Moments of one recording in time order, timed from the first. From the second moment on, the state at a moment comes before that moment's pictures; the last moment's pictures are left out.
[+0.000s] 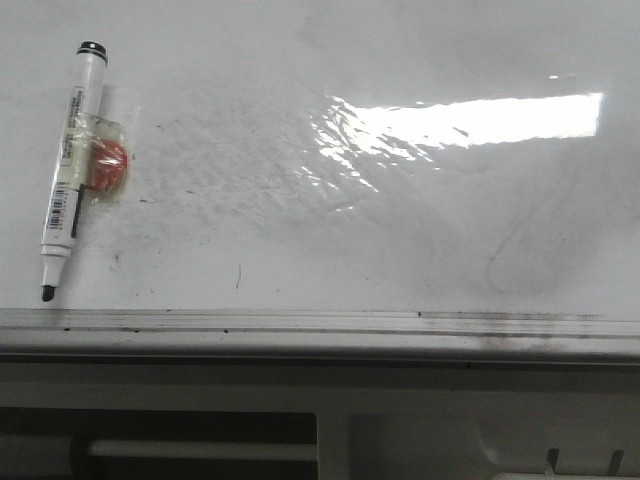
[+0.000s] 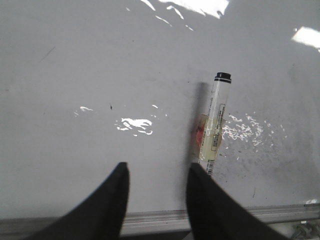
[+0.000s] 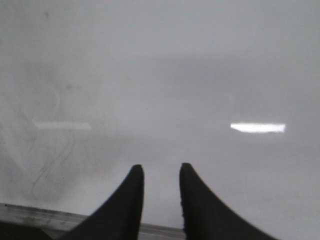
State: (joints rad) left arm -0.19 0.40 -0.40 -0.63 0.52 0.27; right arm 0.02 0.25 -0.50 0.13 0.70 -0.02
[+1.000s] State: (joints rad) left arm -0.61 1.01 -0.45 -0.80 0.16 0.40; right arm 0.16 0.37 -0.56 0.16 0.69 -0.03
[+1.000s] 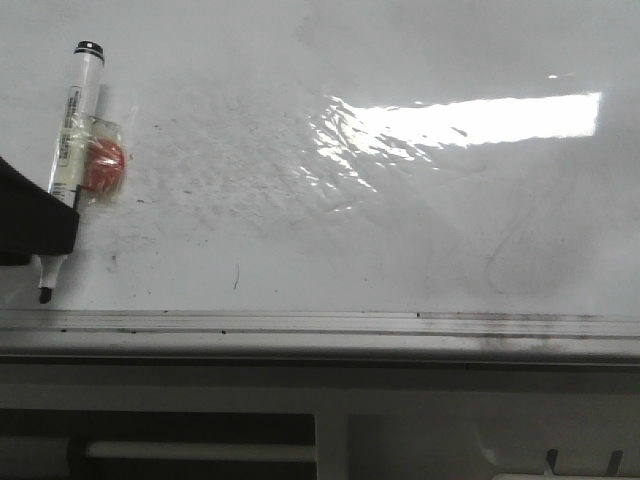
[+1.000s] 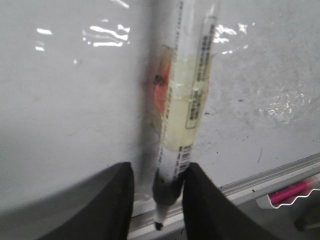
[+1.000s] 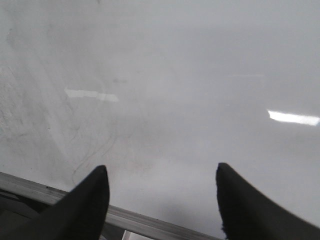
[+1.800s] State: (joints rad) left arm -0.81 0.84 -0.54 -1.30 0.50 1.35; right arm 0.32 0.58 -0.66 0.94 0.84 -1.03
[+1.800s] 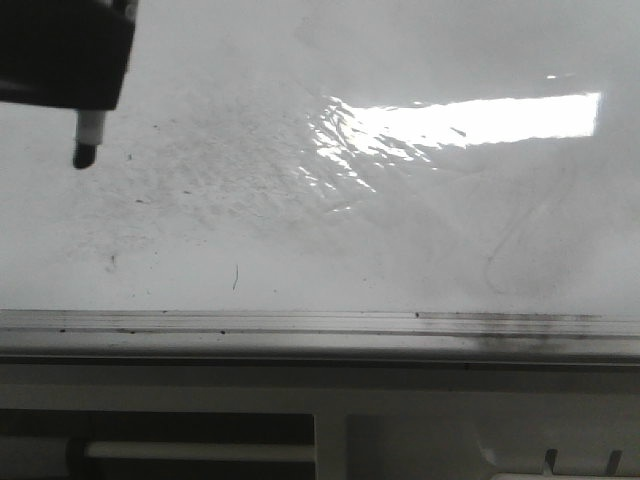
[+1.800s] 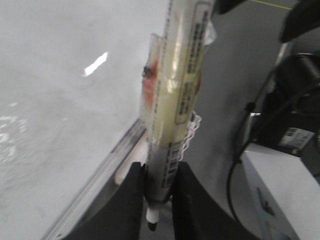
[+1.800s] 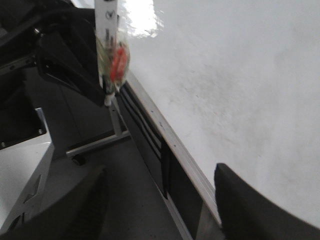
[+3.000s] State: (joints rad) left arm -0.82 0.92 -0.54 -1.52 0.58 1.58; right arm 0.60 1.05 -0.76 1.34 0.73 -1.60
